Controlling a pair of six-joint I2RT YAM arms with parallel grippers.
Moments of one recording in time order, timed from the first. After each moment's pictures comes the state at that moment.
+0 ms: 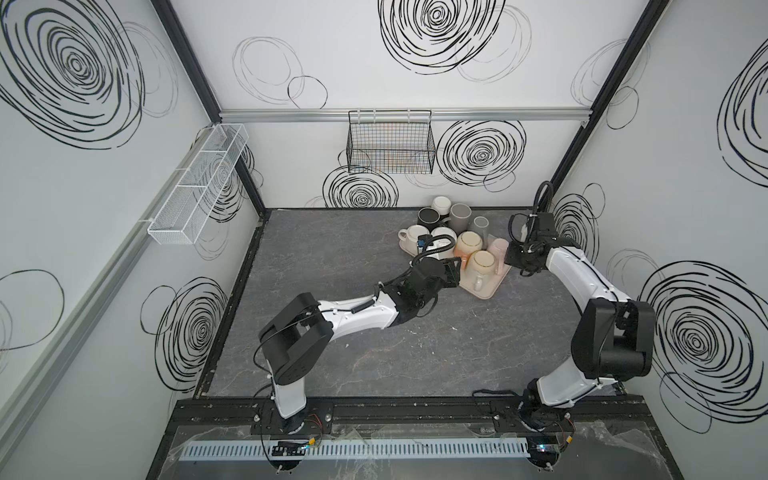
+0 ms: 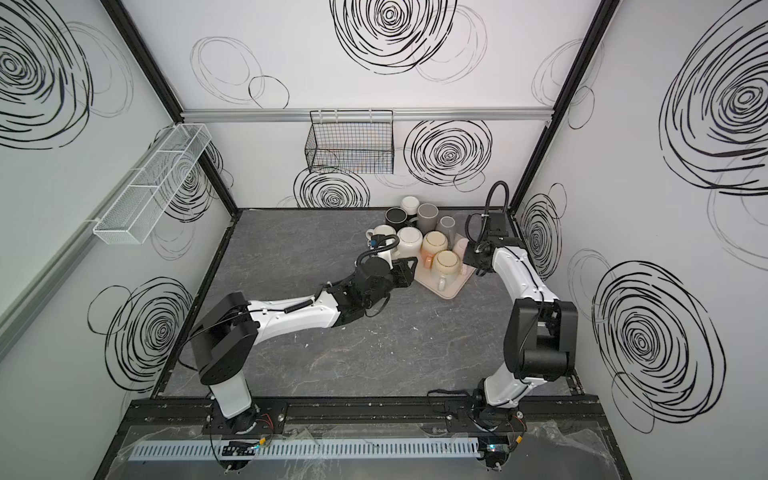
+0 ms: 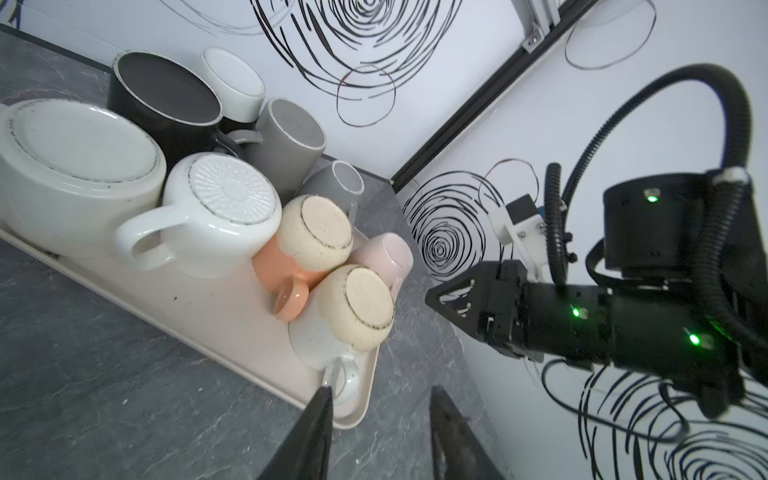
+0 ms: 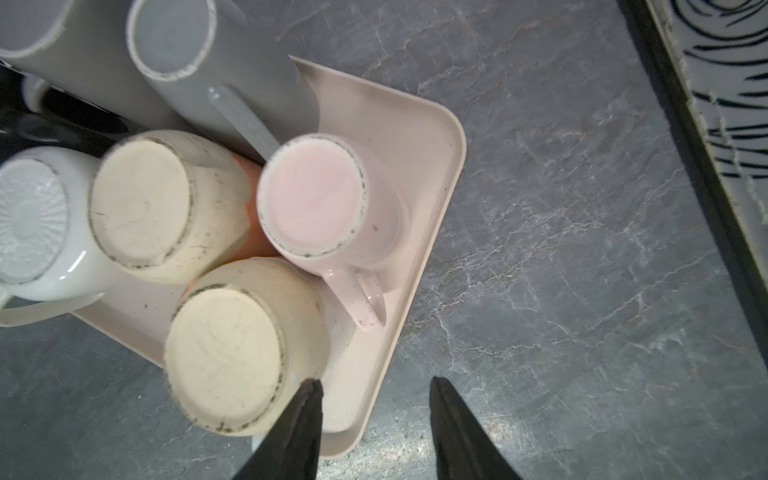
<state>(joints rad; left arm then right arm) -0.94 1.80 1.18 0.34 -0.24 -0.80 -0.03 1.62 1.23 -0.63 -0.02 0.28</state>
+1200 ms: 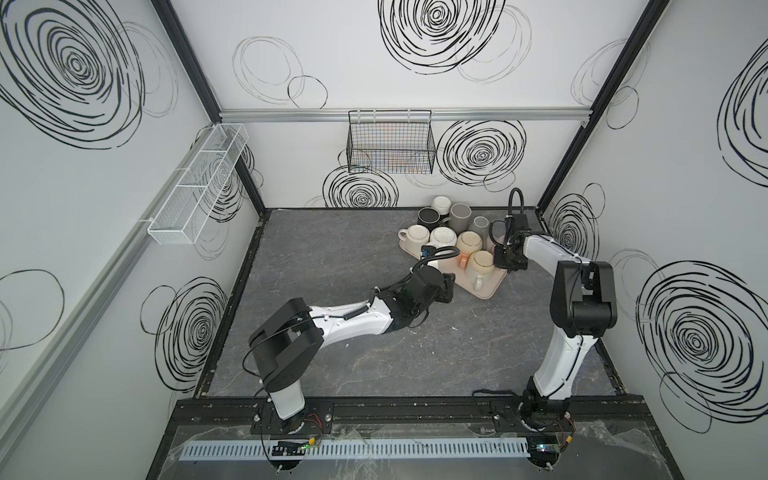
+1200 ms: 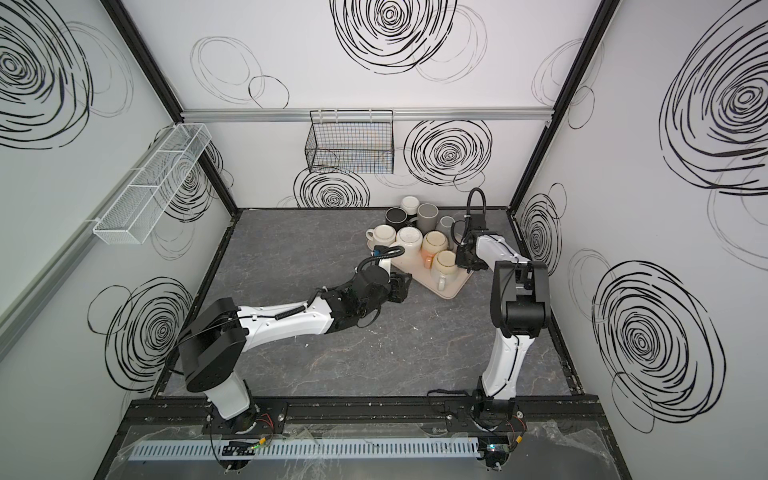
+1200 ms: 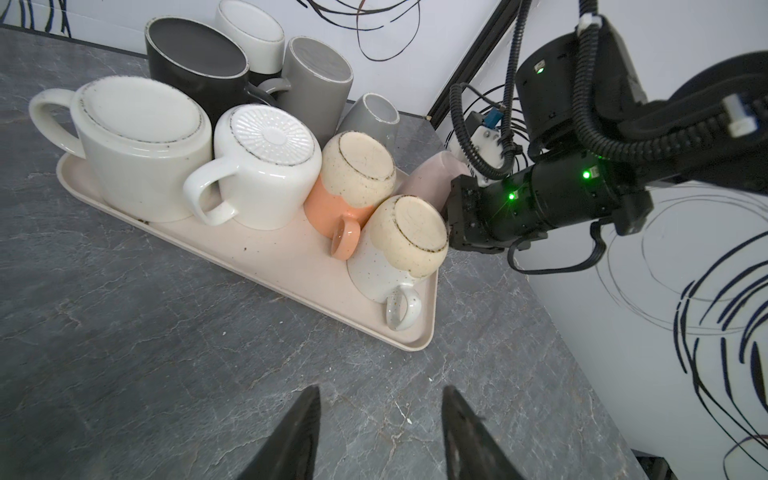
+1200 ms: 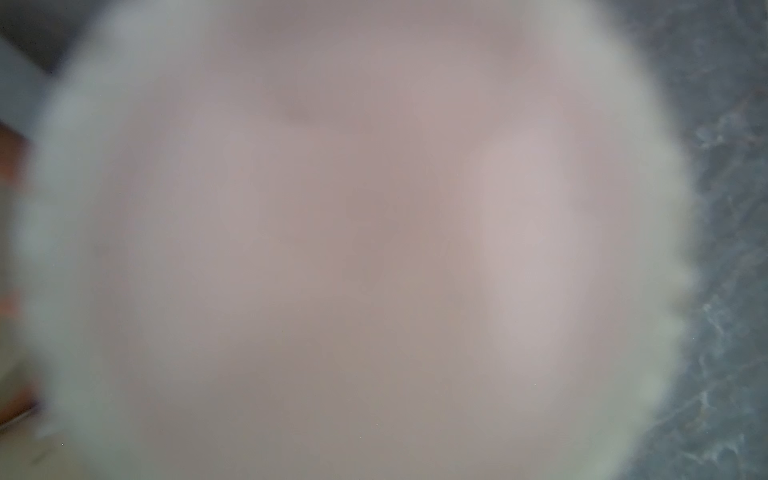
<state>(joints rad) -0.96 1.74 1.12 0.19 -0.25 -0.66 0.03 1.94 1.39 -0.63 0.14 0.18</state>
